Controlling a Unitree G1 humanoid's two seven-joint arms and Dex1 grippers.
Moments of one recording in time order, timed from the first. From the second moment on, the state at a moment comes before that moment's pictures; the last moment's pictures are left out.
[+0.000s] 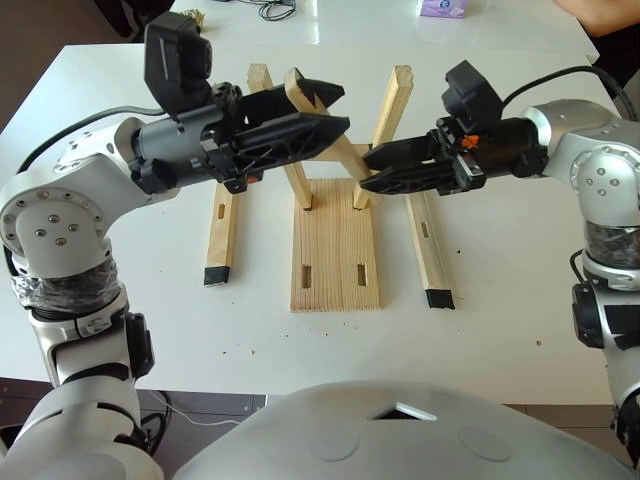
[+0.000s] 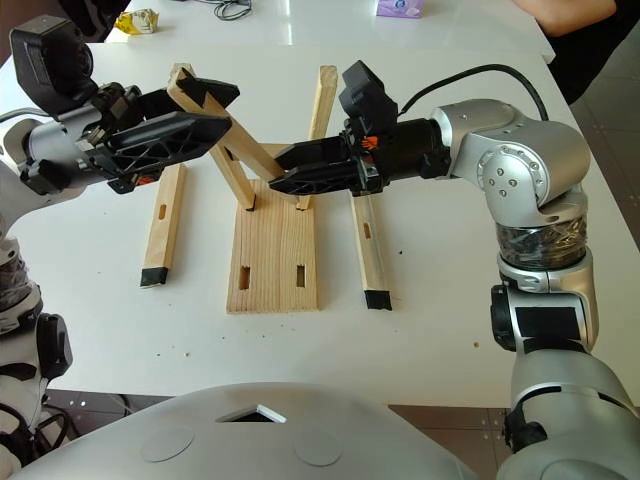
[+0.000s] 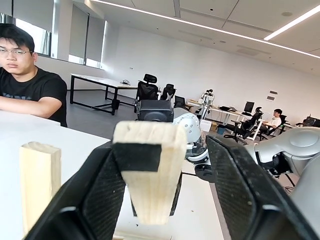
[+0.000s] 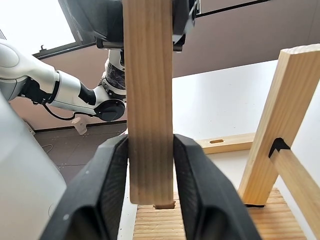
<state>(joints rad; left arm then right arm) -0.46 0.64 0.23 -0.40 -1.37 0.96 -0.74 -0.68 -0.62 0.11 -0.21 0.85 0.97 1.20</state>
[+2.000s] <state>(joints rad) -0.02 0.80 0.12 -0.24 -0.52 0.18 -1.23 -0.60 -0.68 -0.15 0.05 0.67 0.62 1.04</state>
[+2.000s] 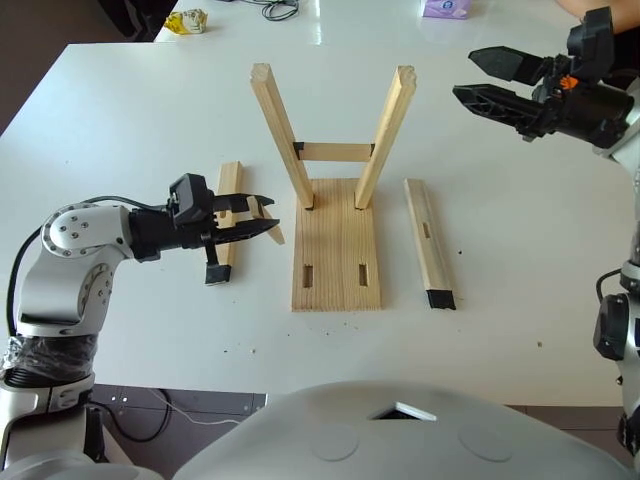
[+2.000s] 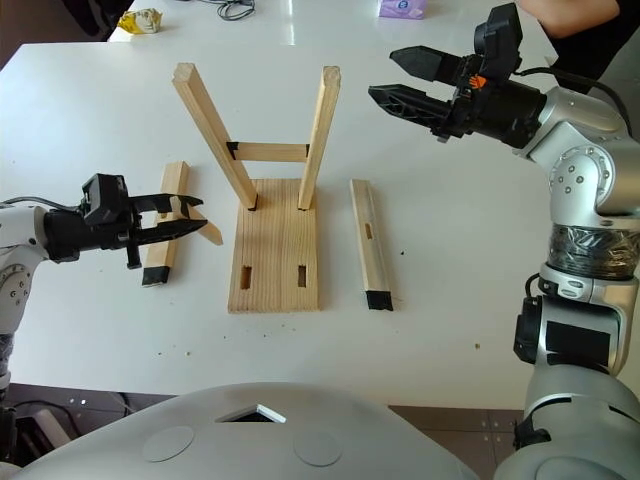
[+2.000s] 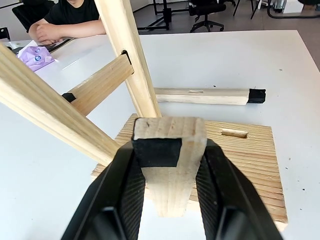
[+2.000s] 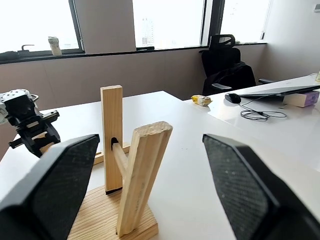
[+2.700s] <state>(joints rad) -0.24 0.94 0.20 0.31 -0.40 -0.11 -1.40 -0.48 -0.57 -0.19 -0.05 0.66 0.54 0.89</state>
